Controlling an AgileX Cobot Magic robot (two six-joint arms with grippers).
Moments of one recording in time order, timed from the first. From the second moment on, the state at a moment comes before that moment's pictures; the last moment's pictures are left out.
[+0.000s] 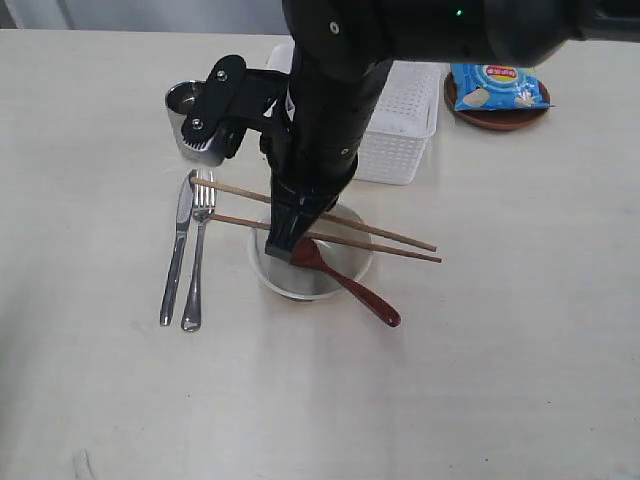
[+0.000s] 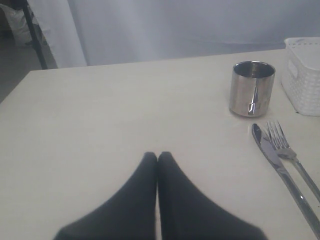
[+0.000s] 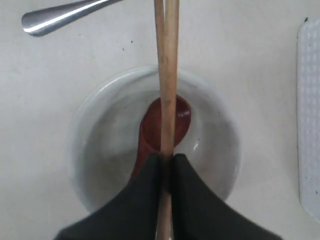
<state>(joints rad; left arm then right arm) -0.09 0.00 0.00 0.15 0.35 -0.08 0.86 1.83 -1.37 -0.03 0.93 -0.46</state>
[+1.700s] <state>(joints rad) -0.09 0.00 0.00 0.15 0.35 -0.08 0.86 1.87 -1.28 0.00 0.82 -0.55</state>
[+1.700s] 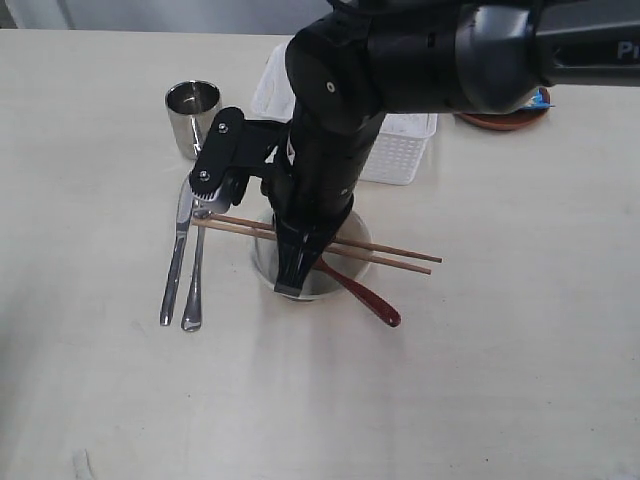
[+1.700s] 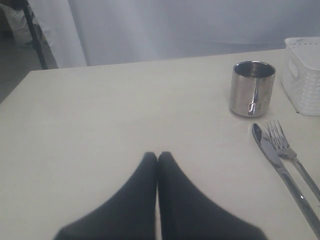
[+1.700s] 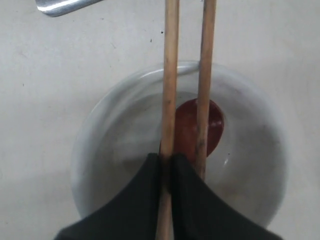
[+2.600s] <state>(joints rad) -0.09 0.00 0.00 0.15 0.35 -0.08 0.86 1.87 -1.28 -0.01 0.83 -0.54</state>
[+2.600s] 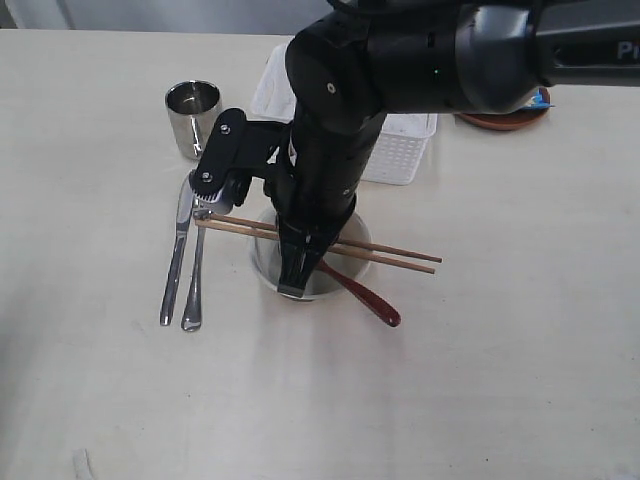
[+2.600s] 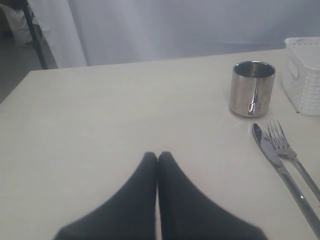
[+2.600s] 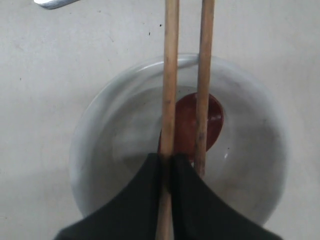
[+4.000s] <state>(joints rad) -0.09 0.00 0.00 0.15 0.35 -0.08 0.86 1.87 -1.28 -0.02 0.83 -0.50</state>
